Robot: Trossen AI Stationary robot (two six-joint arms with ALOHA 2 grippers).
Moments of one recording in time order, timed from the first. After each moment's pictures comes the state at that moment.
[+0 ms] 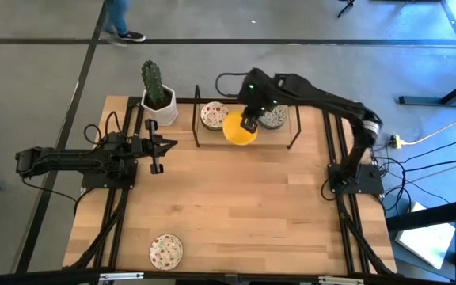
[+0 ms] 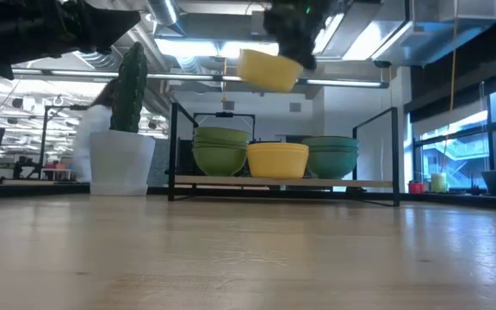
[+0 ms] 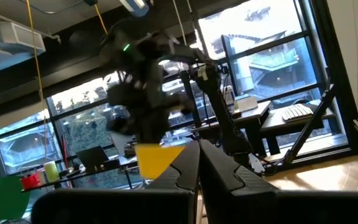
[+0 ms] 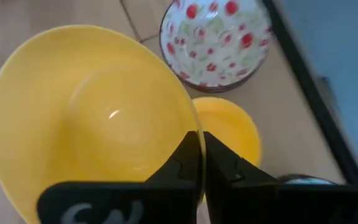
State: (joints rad) left arm 0.21 0.48 0.07 0.75 0.08 0.27; right arm -0.38 1.73 1.84 -1.04 -0.07 -0.01
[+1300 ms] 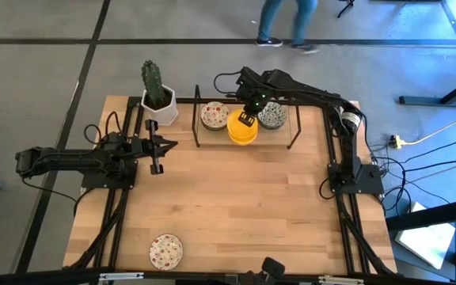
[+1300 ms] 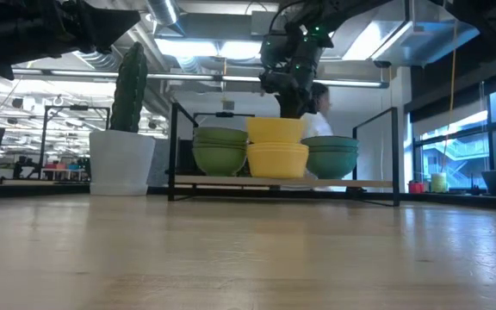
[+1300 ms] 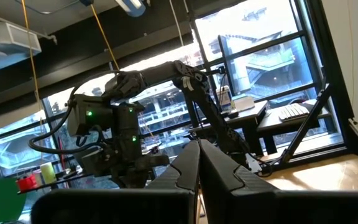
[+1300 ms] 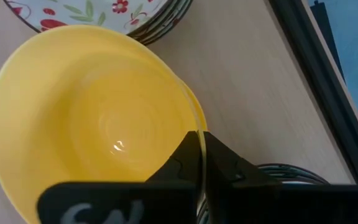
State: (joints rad) left arm 0.21 0.48 0.07 0.75 0.09 0.27; right arm -0.54 1.94 1.86 -1.09 -0.07 -0.05
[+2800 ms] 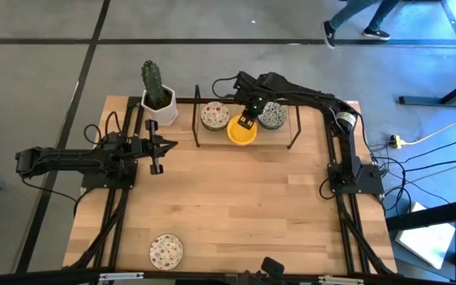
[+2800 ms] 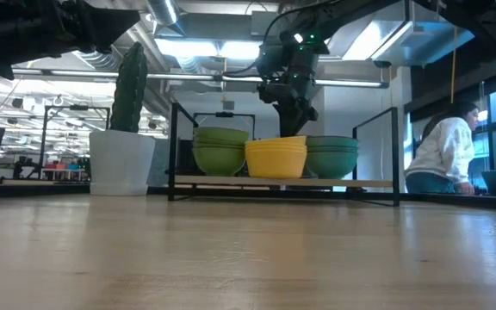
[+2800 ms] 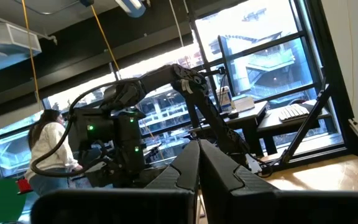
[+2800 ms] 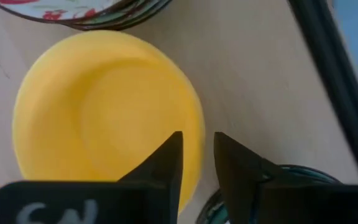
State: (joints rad) left arm 0.20 0.48 0.07 0.75 0.09 0.27; right arm -0.53 1.98 1.86 -1.11 -0.05 -0.06
